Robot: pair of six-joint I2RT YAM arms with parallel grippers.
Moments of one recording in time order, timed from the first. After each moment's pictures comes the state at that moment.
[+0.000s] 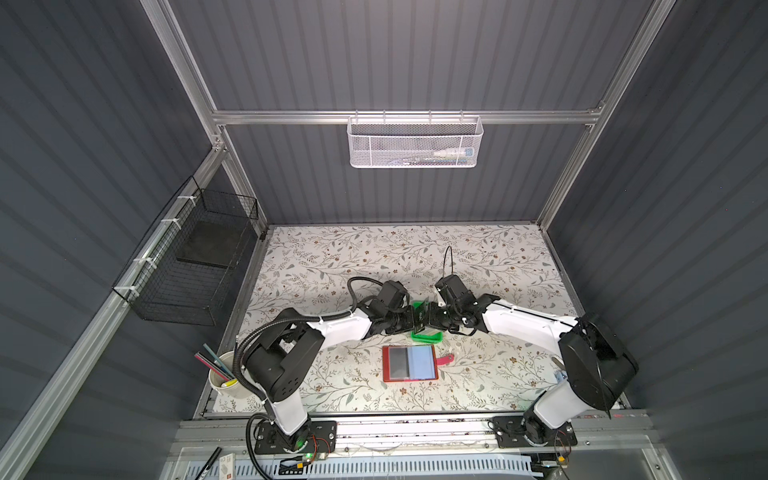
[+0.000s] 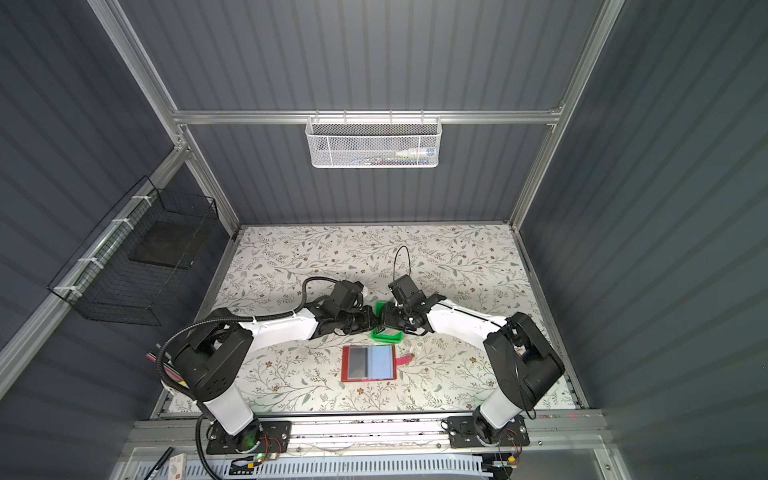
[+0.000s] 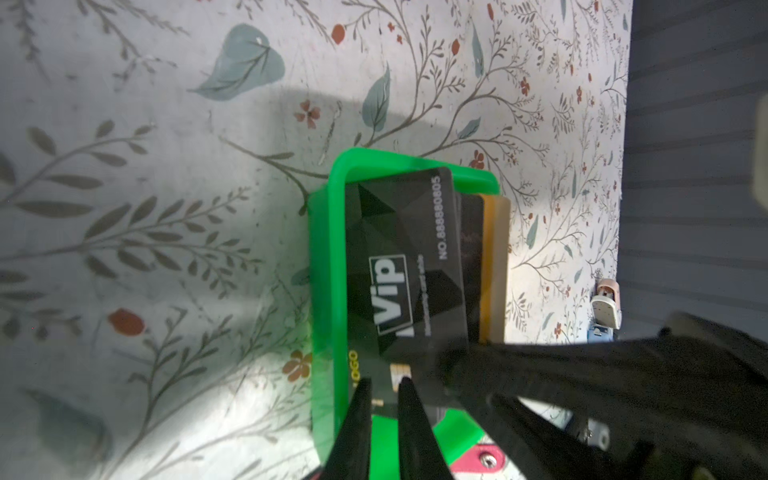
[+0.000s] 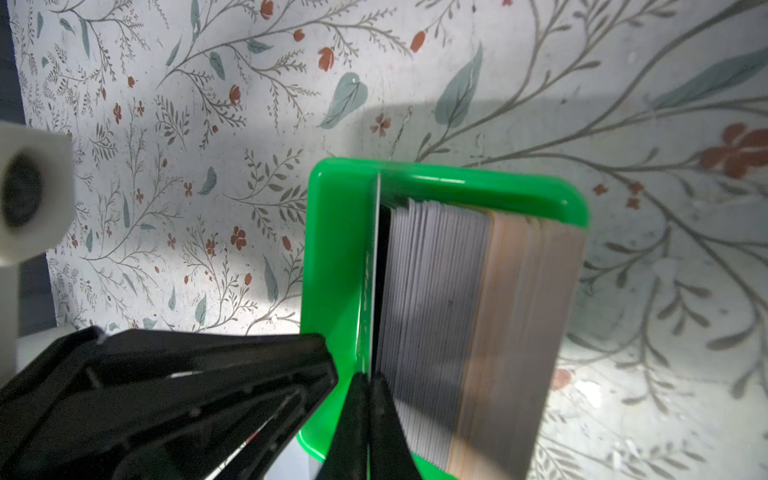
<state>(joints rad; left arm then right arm) -0.77 1.69 0.92 -0.06 0.29 -0.83 0.66 1.58 0.92 -0.33 -0.15 0.76</state>
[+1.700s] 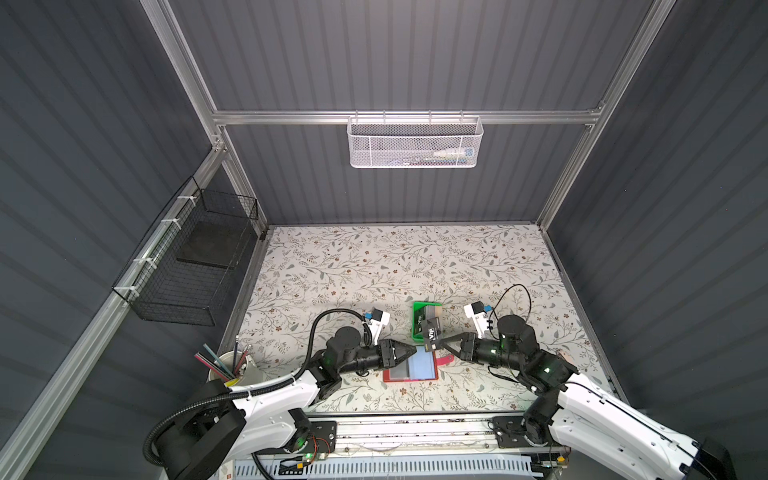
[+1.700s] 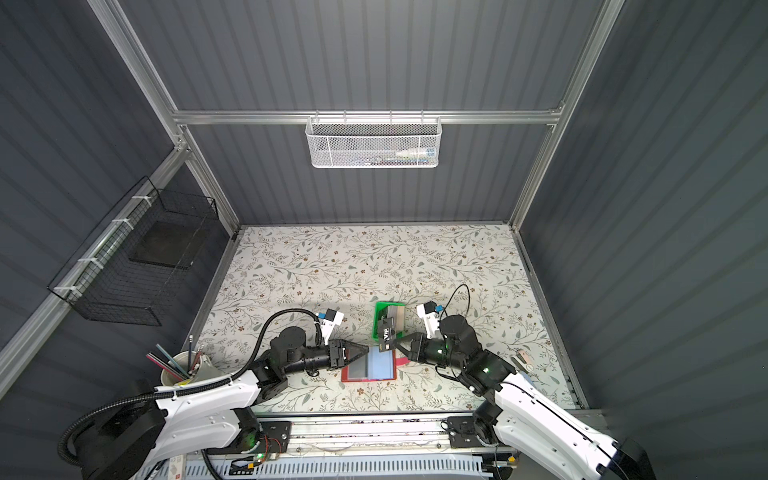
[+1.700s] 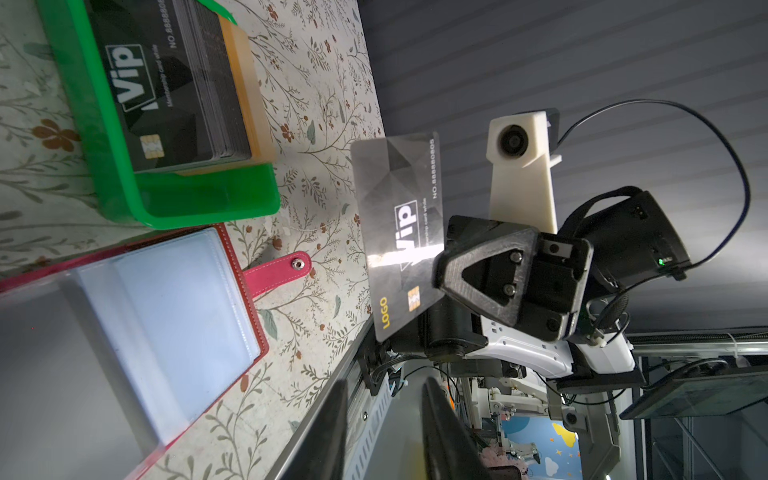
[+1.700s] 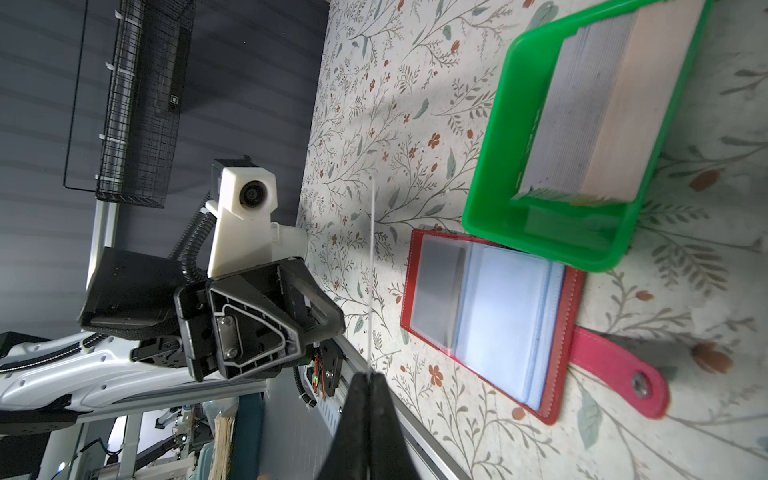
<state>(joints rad) -0.86 1.14 0.28 0.62 0.51 -1.12 0.67 0.73 0.39 -0.10 -0.44 0.96</state>
